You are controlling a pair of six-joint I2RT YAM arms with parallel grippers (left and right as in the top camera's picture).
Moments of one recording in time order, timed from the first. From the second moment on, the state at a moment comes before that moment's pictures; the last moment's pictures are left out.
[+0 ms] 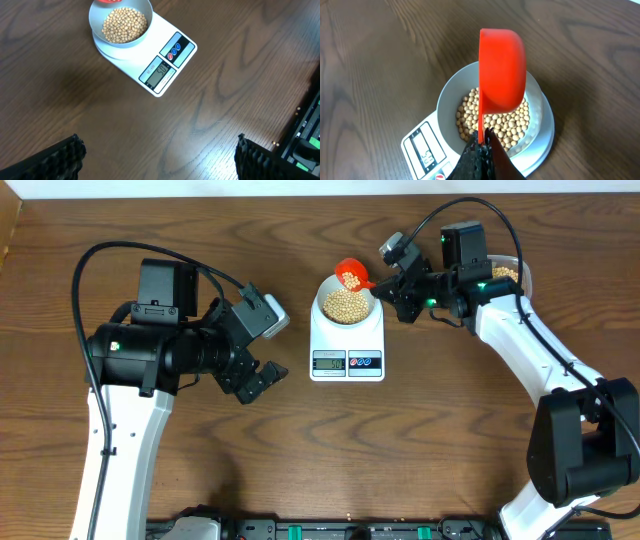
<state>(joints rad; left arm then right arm) -0.11 1.30 1.44 -1.27 0.49 0.74 0.24 1.83 1.32 -0.33 -0.70 -0.35</state>
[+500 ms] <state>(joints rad) -0.11 1.30 1.44 -1.27 0.49 0.74 0.24 1.83 1.32 -0.33 -0.70 -0.26</state>
